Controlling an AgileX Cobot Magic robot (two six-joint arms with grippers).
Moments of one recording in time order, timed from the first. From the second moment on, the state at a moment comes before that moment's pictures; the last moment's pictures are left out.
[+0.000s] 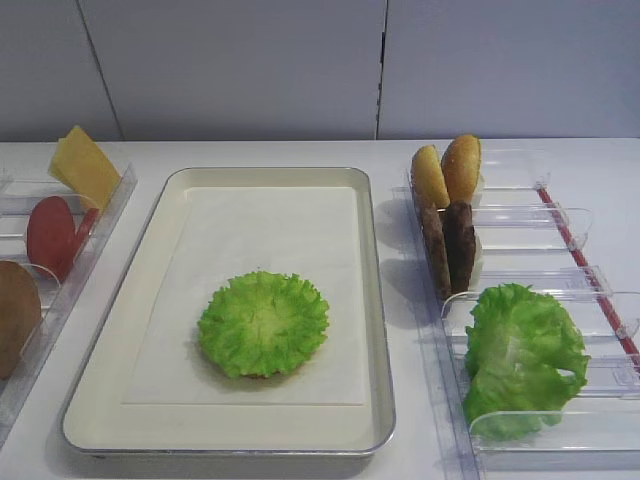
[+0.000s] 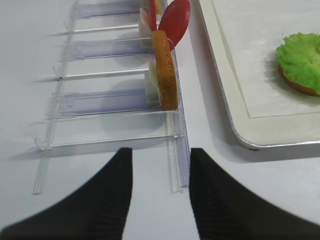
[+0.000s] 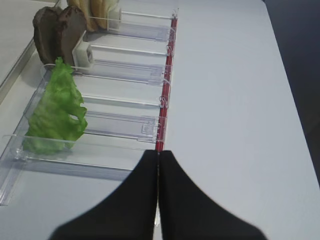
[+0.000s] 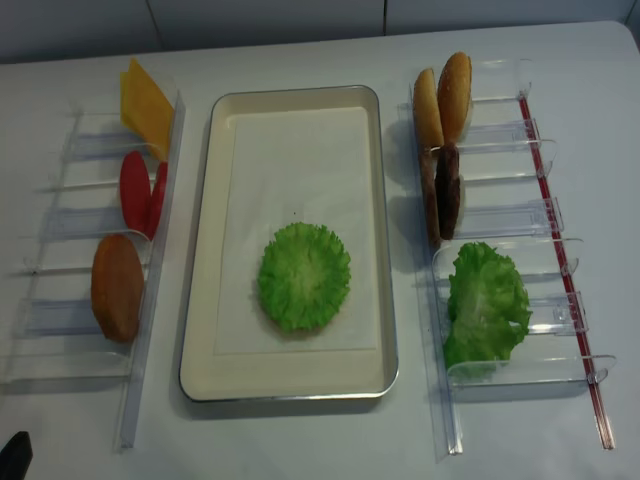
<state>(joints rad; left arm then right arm) -0.01 -0.02 -0.49 -0.01 1.18 0.03 0.06 -0.02 -0.47 0.07 1.13 -0.06</state>
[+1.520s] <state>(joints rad) -0.06 1.29 -1.06 -0.15 0.95 0.18 0.06 -0.02 -0.47 0.07 1.13 -0.06</state>
